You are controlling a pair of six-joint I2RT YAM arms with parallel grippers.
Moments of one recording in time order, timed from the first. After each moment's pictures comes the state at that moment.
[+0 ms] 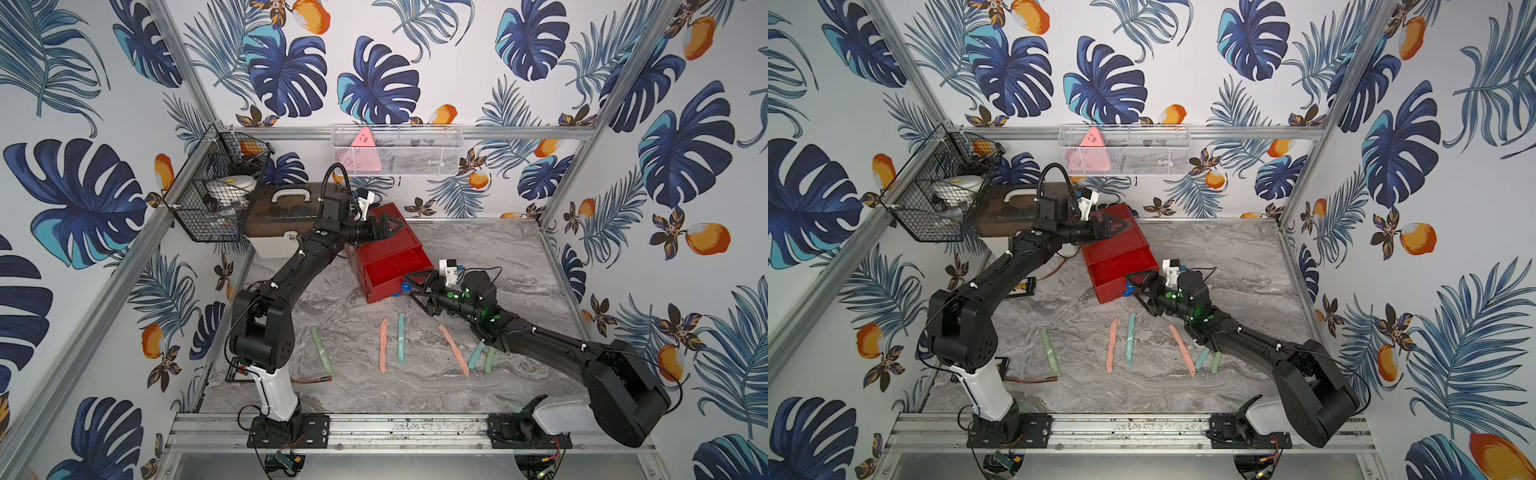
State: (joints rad) left arm -0.22 1.83 1.59 -0.26 0.66 -0.53; right arm 0.62 1.36 0.70 0.47 -0.40 1.36
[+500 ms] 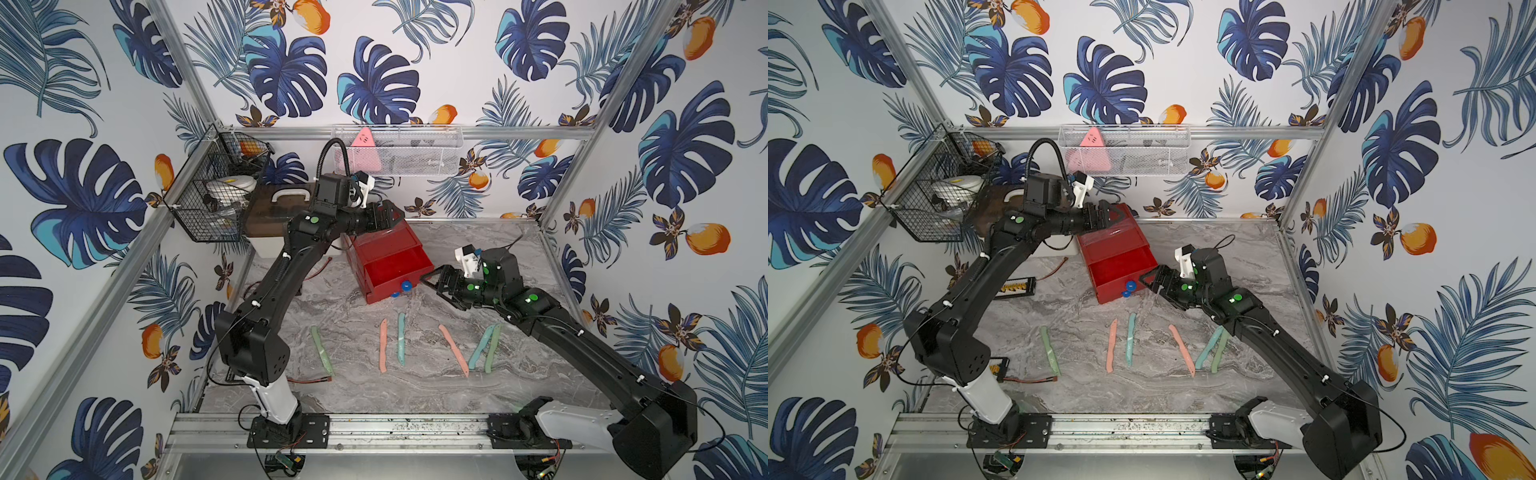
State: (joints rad) left arm -0.30 1.70 1.83 -0.65 0.51 -0.48; right arm 0.53 1.24 1.07 -0.46 -0.42 0.84
